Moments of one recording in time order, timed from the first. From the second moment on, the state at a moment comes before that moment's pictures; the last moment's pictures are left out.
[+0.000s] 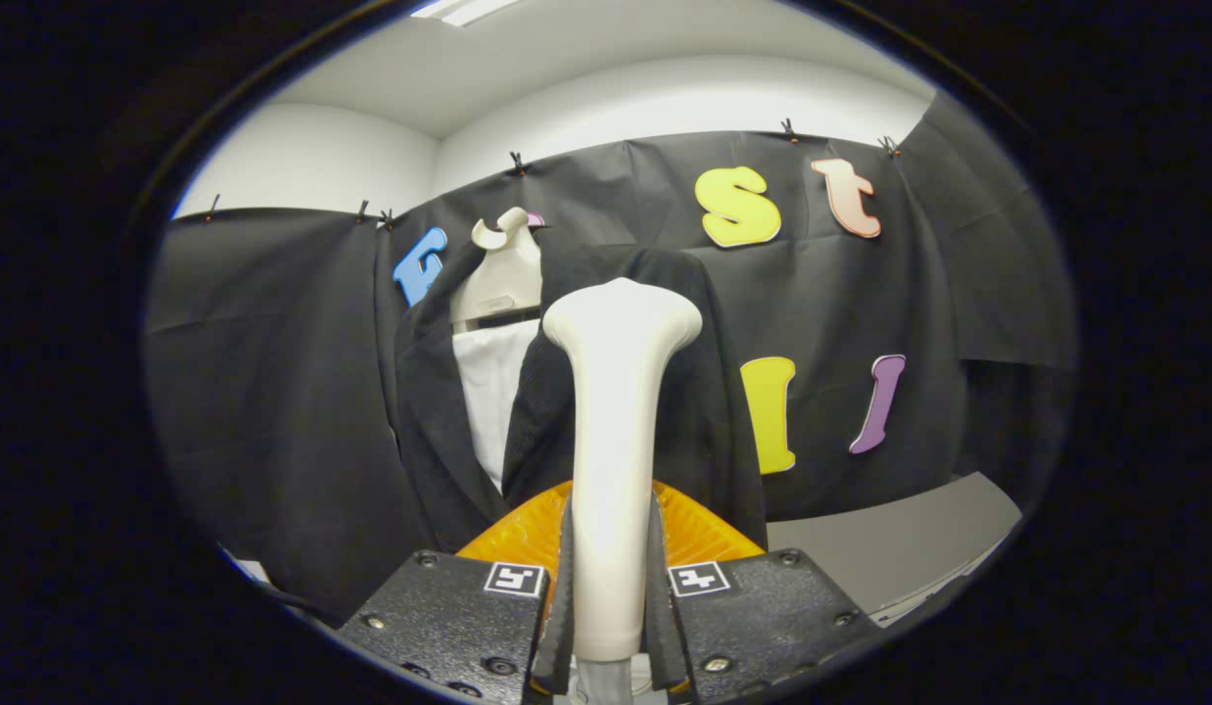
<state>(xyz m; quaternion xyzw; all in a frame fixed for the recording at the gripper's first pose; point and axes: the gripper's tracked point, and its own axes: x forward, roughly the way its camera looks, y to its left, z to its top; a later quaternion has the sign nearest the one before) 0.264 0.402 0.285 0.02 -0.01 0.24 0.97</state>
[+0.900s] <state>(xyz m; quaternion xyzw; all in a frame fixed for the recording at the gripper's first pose) 0.267 0.403 0.206 -0.02 0.05 0.24 0.97</state>
